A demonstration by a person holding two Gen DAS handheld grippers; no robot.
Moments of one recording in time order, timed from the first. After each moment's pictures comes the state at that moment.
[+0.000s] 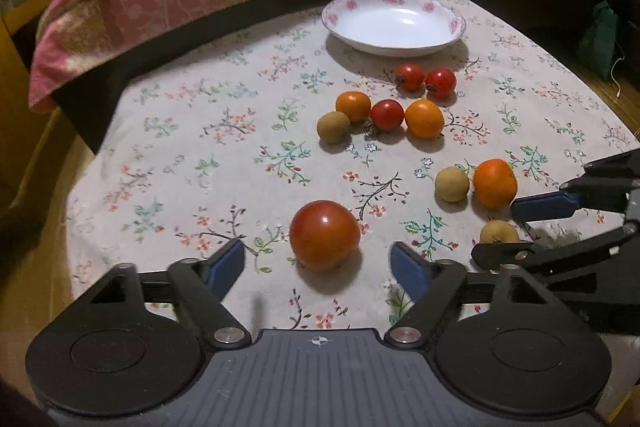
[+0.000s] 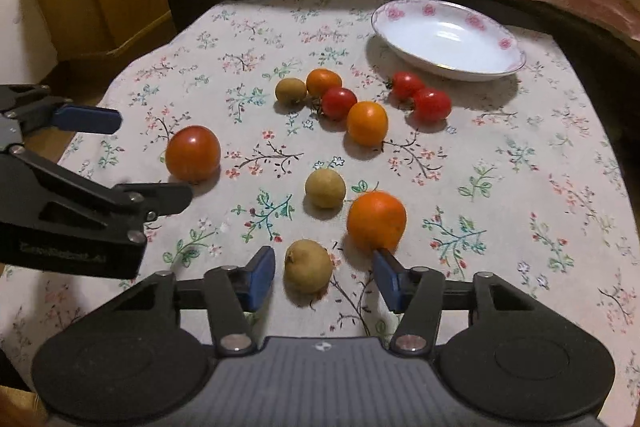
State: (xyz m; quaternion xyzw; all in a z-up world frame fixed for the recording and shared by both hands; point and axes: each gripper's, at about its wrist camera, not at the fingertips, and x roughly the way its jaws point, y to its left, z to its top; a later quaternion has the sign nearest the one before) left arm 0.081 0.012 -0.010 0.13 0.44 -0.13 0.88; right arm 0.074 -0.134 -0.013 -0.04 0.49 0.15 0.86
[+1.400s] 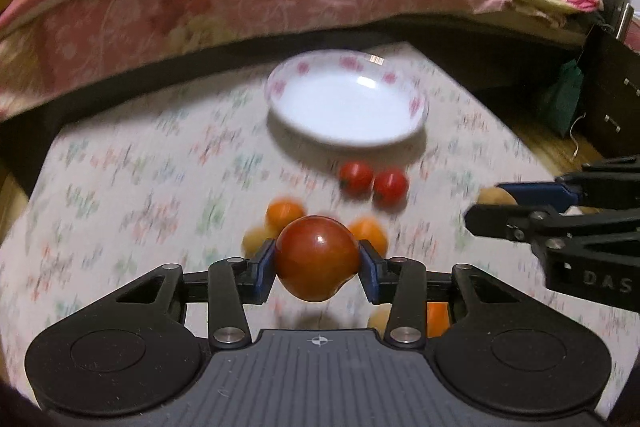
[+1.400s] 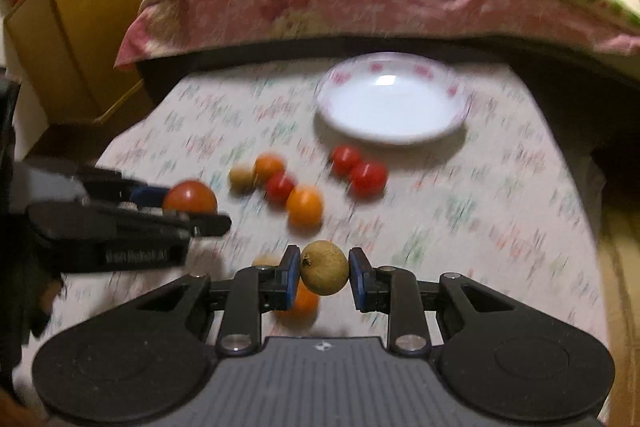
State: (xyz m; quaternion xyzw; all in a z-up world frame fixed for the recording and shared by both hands) left arm 0.148 -0.032 0.015 0.05 0.40 -0.20 0.89; right arm 0.107 -0.179 0.045 0.00 0.42 0.11 0.90
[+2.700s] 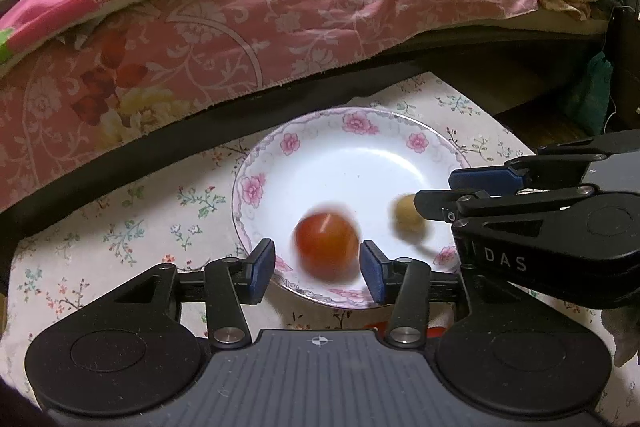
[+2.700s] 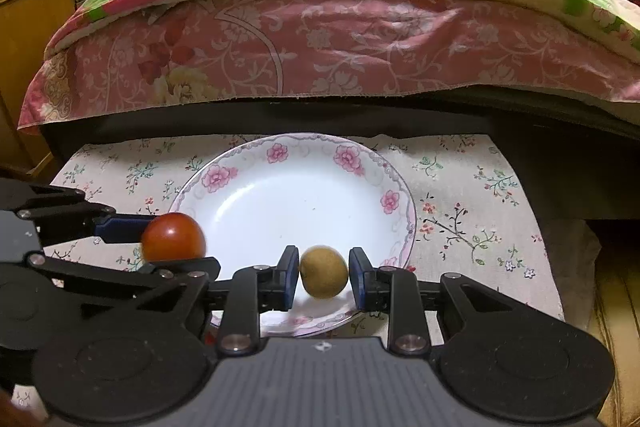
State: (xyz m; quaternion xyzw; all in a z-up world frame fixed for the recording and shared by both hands) left arm 0.255 -0.103 0.000 0.11 0.37 -0.18 0.90; right arm 0.264 -0.231 0.001 0.00 0.38 0.08 0.92
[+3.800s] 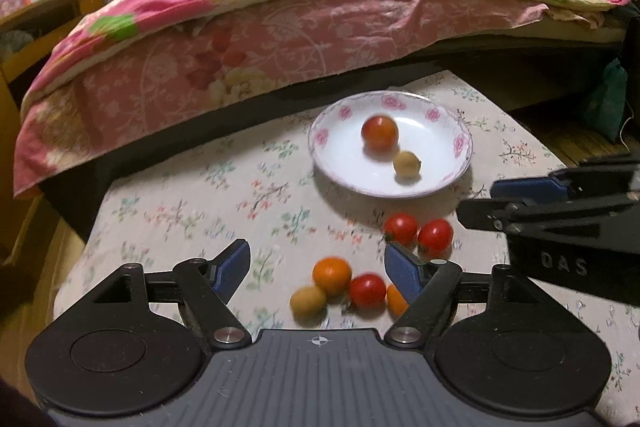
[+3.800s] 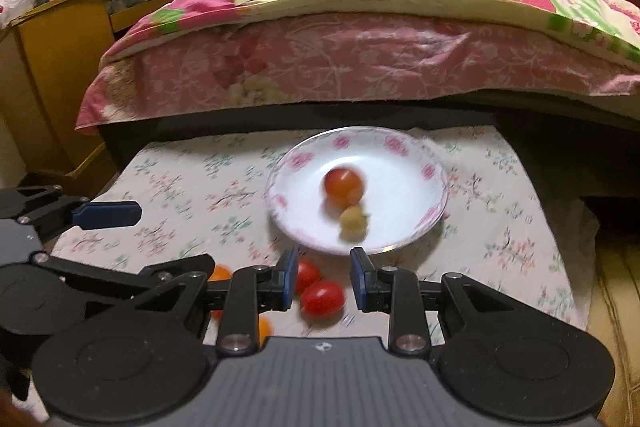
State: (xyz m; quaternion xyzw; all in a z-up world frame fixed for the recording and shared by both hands) left arm 0.151 -0.040 0.036 0.11 0.37 -0.12 0.92; right arm 0.164 -0.188 0.047 0.02 0.38 0.09 0.92
